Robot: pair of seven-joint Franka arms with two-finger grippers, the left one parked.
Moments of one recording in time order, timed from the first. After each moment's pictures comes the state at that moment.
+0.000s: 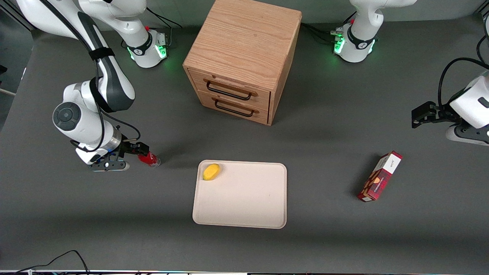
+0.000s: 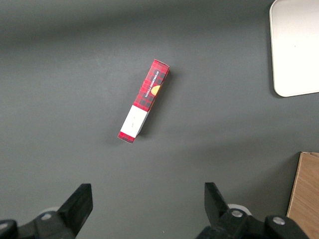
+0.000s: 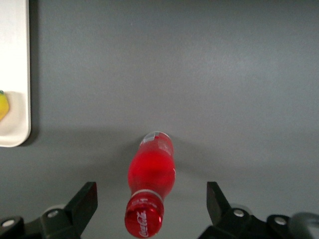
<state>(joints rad) 0.00 0.24 0.16 -2.04 -0.07 2.27 0.19</state>
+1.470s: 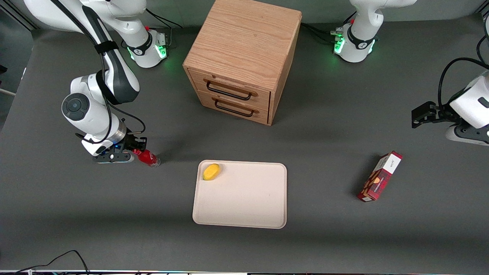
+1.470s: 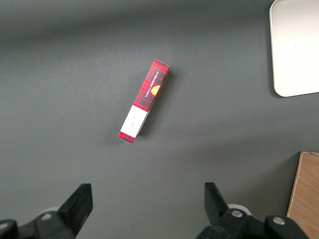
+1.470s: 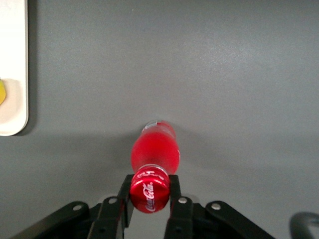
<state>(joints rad) 0.00 0.18 0.18 -2.12 -0.08 2.31 0.22</state>
